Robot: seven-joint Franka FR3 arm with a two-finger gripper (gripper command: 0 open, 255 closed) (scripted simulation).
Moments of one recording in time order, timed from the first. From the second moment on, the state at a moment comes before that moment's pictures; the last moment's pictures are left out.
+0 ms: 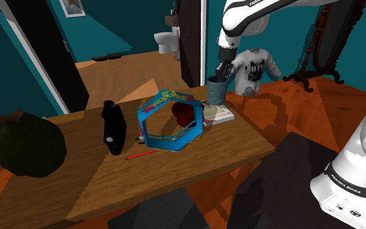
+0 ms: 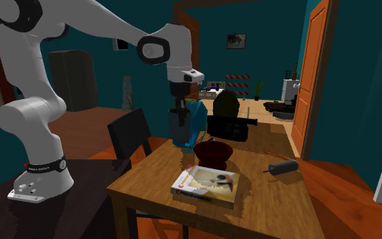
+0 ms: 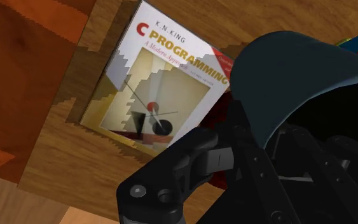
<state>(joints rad) 0.03 -0.02 -0.05 -2.05 0.14 2.04 -0.25</state>
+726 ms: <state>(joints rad) 0.08 0.42 -0.01 -1.41 0.14 1.85 -0.14</state>
